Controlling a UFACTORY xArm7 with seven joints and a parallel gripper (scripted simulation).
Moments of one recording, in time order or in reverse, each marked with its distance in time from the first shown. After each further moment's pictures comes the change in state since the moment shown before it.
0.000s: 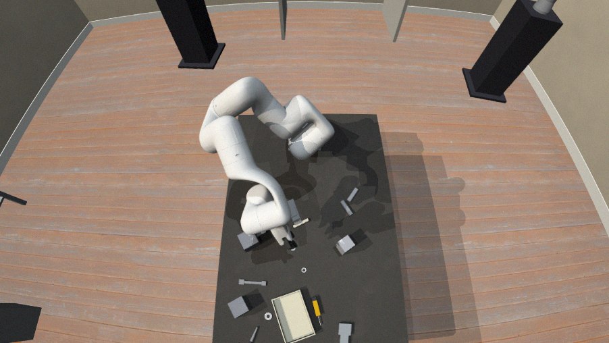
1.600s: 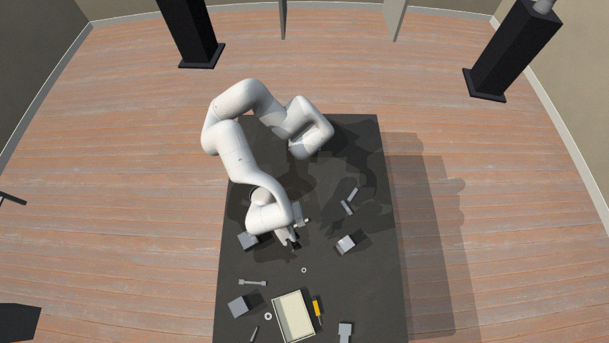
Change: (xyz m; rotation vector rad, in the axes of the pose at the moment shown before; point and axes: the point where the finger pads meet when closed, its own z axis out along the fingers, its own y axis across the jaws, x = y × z) arm 0.012 -0.003 0.020 -0.023 0.023 0.097
